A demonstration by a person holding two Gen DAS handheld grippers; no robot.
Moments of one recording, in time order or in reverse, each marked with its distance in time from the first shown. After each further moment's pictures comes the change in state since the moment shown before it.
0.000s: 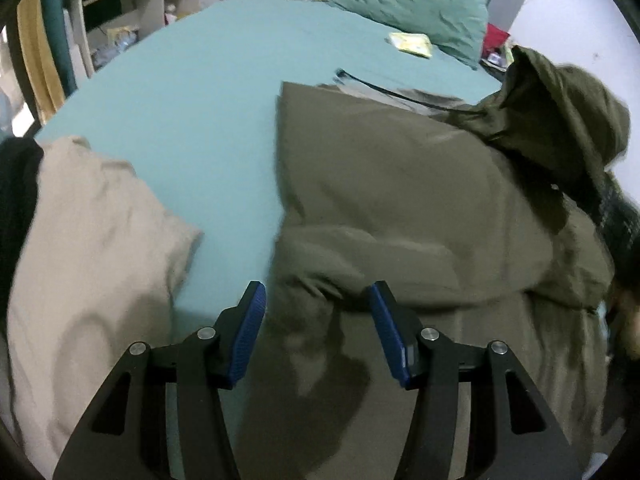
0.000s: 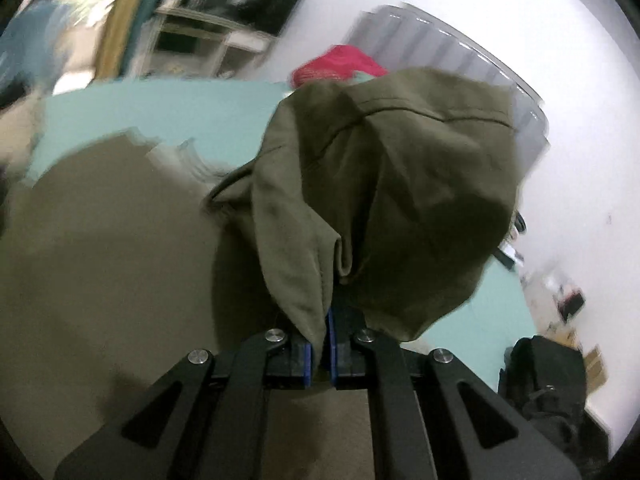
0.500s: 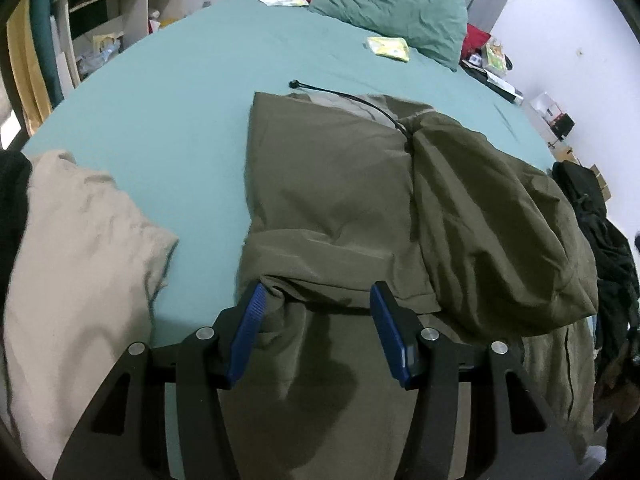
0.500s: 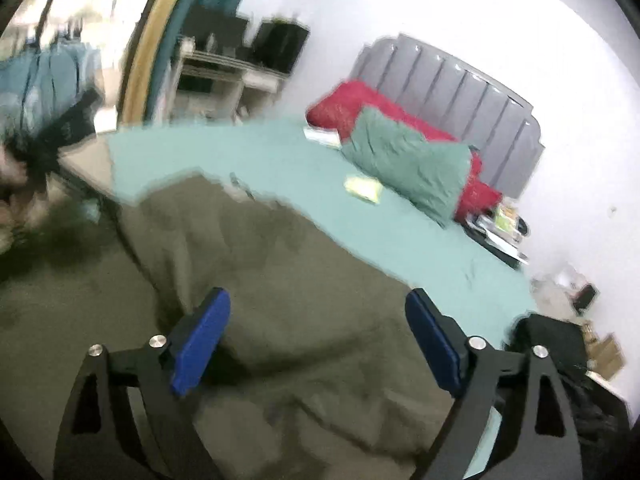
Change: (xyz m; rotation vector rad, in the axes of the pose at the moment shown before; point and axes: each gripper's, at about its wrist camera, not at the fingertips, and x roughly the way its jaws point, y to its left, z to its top) left arm -0.004 -0.019 0.001 0.029 -0.024 -0.037; right arm -0.108 0.003 0.005 0.150 -0.136 0.097
